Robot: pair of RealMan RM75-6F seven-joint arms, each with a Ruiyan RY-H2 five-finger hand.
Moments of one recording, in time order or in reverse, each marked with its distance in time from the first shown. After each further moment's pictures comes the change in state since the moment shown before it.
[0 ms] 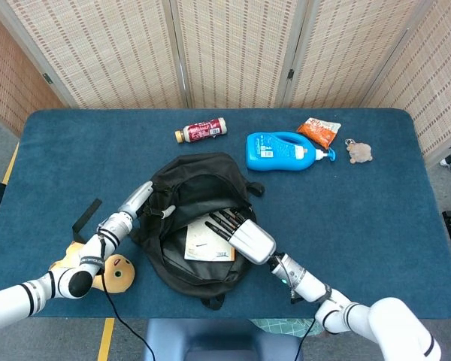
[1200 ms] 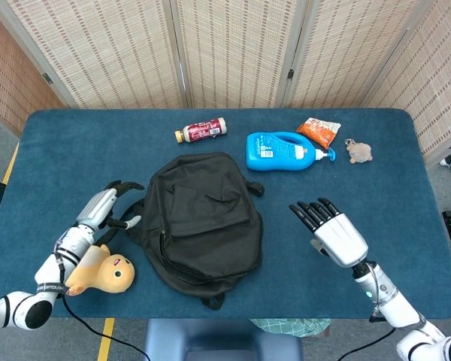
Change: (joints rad) left arm 0.183 0.191 0.100 -0.168 0.217 0.266 0.090; right arm -0.277 0.551 -0.004 -0.521 0.037 0.132 -0.029
